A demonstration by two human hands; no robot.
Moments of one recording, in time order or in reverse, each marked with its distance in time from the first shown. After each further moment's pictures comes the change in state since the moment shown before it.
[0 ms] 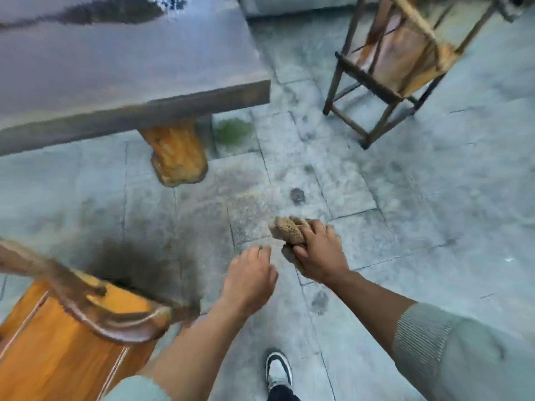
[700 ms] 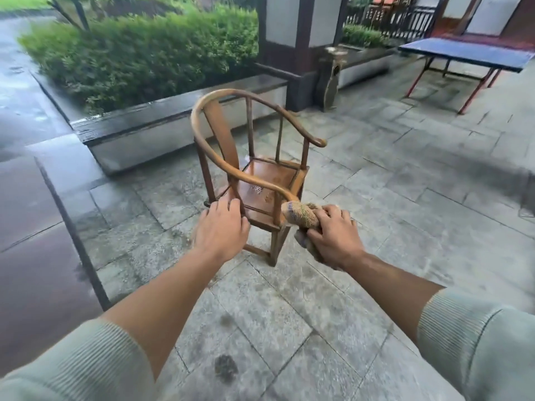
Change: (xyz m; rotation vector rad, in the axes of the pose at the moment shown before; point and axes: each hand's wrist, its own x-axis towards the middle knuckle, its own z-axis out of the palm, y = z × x) left_hand 0.509 0.382 -0.344 0.169 0.465 0.562; right_hand 0.189 0.344 -0.476 0.037 0.630 0.482
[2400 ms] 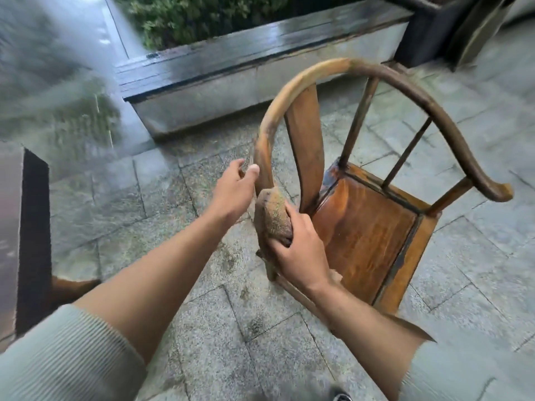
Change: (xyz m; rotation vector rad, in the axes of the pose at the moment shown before) left_hand 0.575 -0.318 0.194 -0.842 -0.012 -0.646; right_hand 0.598 -0.186 0.286 0.547 -0.237 -0.124
